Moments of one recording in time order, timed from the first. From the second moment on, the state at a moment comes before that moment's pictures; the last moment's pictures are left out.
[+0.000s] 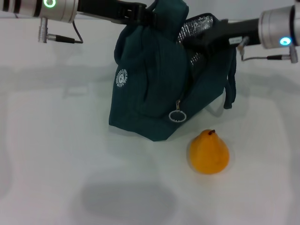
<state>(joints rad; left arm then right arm) -0.84 -2.00 0.83 0.85 2.07 1.51 -2.33 0.89 1.99 -1.26 -0.66 -1.78 -1.07 1.81</state>
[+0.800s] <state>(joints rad) -0.82 -2.01 0.79 0.84 2.07 1.50 -2.29 0.52 1.97 -0.91 -0.82 -1.71 -1.79 1.33</state>
